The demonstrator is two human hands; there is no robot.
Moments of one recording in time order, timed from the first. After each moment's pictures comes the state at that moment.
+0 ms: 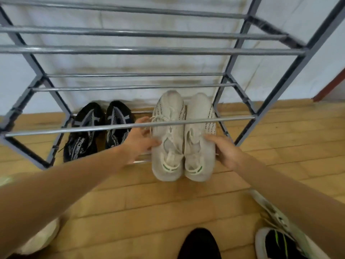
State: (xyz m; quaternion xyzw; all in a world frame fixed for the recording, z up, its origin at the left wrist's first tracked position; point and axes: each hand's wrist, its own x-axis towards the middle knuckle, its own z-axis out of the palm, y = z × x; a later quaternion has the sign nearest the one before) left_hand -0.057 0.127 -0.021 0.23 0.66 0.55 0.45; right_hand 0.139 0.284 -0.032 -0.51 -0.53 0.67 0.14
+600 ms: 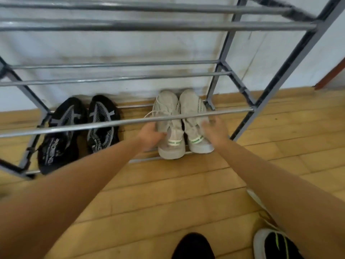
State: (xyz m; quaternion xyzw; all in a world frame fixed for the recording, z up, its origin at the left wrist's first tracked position) left_hand -0.049 0.206 -0.061 0.32 0.76 0.41 0.39; right_hand 0.109 0.344 -0.075 -0.54 -0.70 0.42 0.20
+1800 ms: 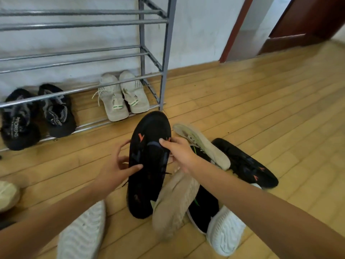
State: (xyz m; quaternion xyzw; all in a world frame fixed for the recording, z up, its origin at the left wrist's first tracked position) left_hand 0.146 -0.002 -0.002 0.37 0.63 0.46 0.51; right_hand 0.302 0.116 0.009 -0.53 -0.45 0.69 0.20
